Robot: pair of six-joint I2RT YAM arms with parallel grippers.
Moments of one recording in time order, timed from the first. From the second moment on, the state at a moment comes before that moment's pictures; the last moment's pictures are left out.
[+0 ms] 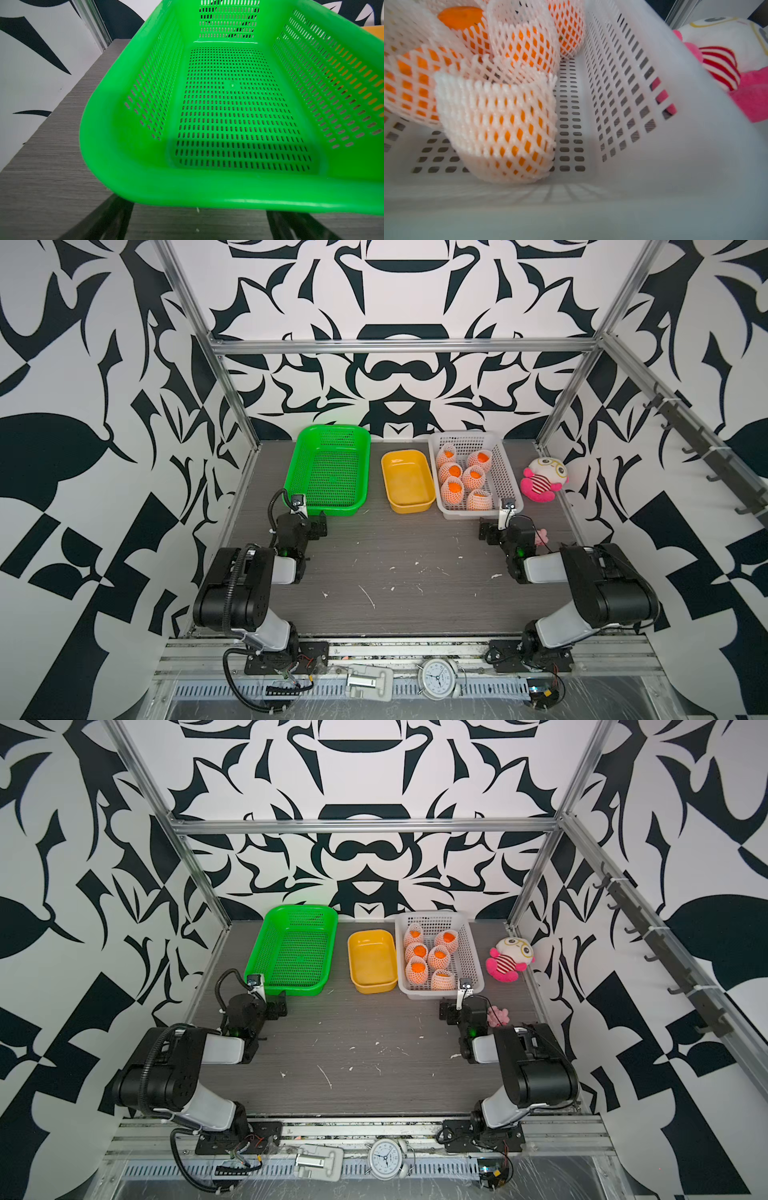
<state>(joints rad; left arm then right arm) -0.06 1.56 0.35 0.83 -0.06 -0.01 0.07 1.56 0.33 0.76 0.09 0.00</state>
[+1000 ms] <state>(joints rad) -0.07 1.56 0.34 0.84 -0.05 0.00 0.08 1.56 0.32 0.78 0.14 0.01</state>
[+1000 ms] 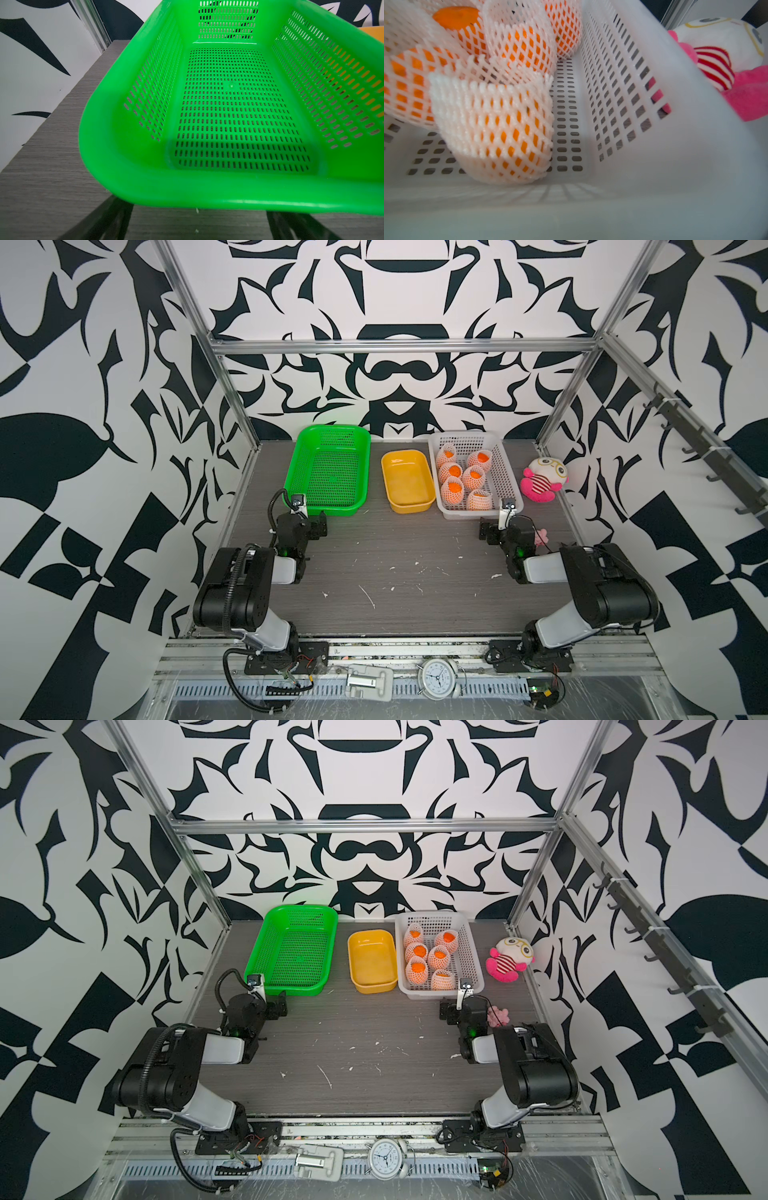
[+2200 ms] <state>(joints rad) -0.47 1.40 1.03 -0.46 0.26 -0.44 0.14 1.58 1.40 -0.89 0.04 0.31</state>
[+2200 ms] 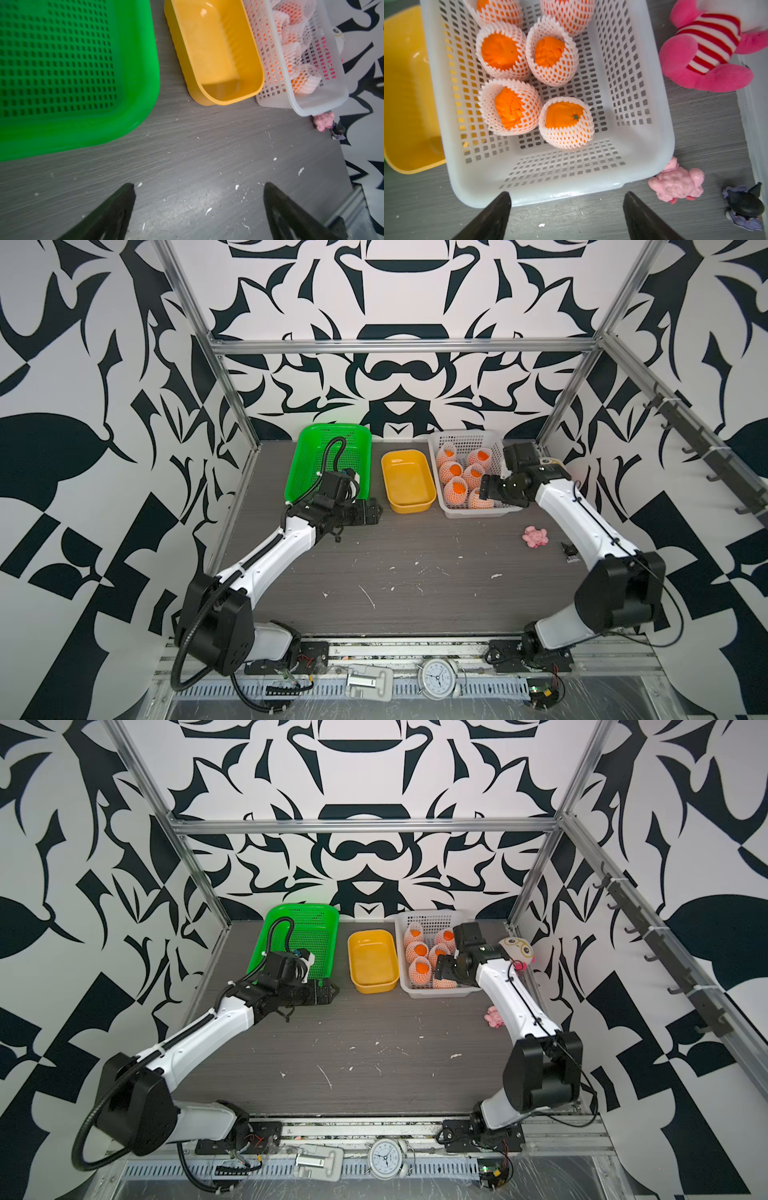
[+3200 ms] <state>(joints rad) -0.47 1.49 1.06 -0.48 0.45 -0.48 0.12 2.06 1.66 -1.00 0.02 0.15</state>
